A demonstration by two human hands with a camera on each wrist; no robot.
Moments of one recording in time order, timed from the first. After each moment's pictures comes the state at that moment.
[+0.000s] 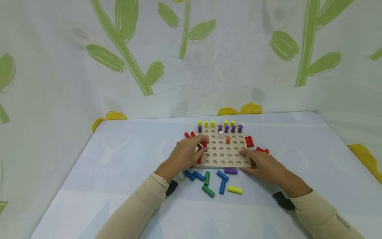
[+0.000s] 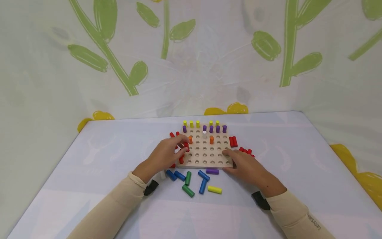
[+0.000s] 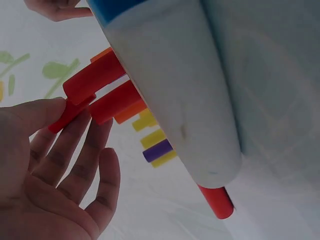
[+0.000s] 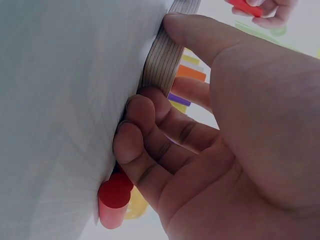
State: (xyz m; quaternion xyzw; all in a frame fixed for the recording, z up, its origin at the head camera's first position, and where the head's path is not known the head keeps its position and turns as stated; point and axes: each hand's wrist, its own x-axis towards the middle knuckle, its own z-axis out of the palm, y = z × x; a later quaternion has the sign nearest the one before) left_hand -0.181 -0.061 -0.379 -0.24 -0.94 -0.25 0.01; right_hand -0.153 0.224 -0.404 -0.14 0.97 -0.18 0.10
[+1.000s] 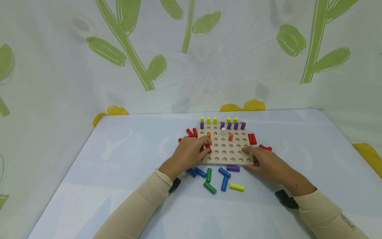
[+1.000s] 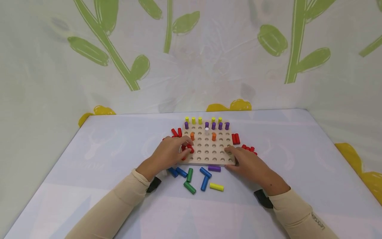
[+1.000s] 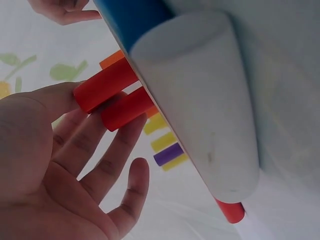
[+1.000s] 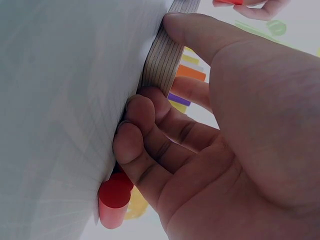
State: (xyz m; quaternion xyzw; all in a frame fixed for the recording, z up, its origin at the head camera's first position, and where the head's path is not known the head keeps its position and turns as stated) left_hand -0.180 -0.056 -0.384 -0.25 -0.95 -0.19 0.01; right_hand -0.155 0.224 -0.403 -0.15 0.97 -0.18 0.10
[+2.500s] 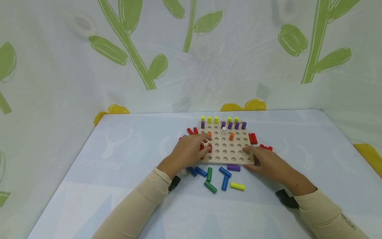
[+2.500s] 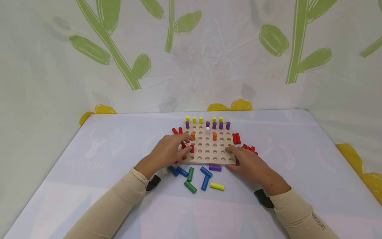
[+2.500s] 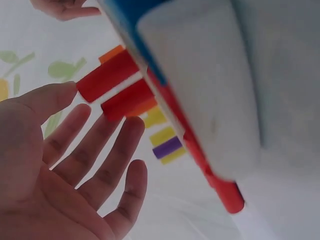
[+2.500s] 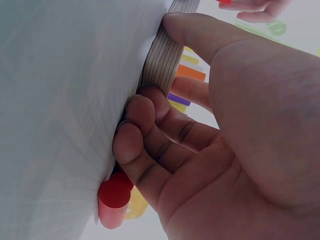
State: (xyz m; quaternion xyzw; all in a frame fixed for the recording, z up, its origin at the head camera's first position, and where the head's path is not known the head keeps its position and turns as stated) left_hand -0.180 -0.061 -0.378 -0.23 -0.95 -0.21 -0.01; right_hand -0.156 0.223 -0.404 -0.15 0.97 -0.17 0.10
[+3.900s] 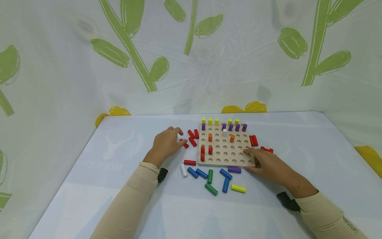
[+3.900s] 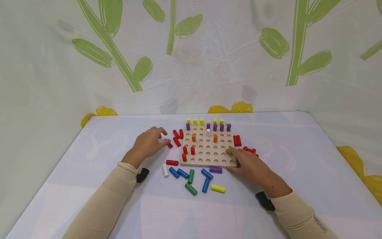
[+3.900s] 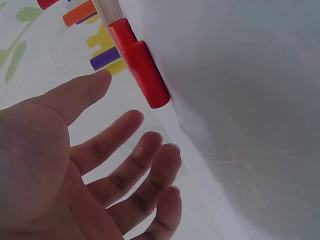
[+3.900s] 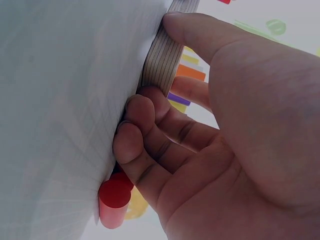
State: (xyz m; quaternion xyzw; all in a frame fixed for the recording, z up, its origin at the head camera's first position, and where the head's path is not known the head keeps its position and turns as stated) left_hand -0.213 -0.118 -0.380 -0.05 -0.99 -0.13 -0.04; right_hand -0.156 0.224 -0.406 -0.15 0.97 -0.17 0.10
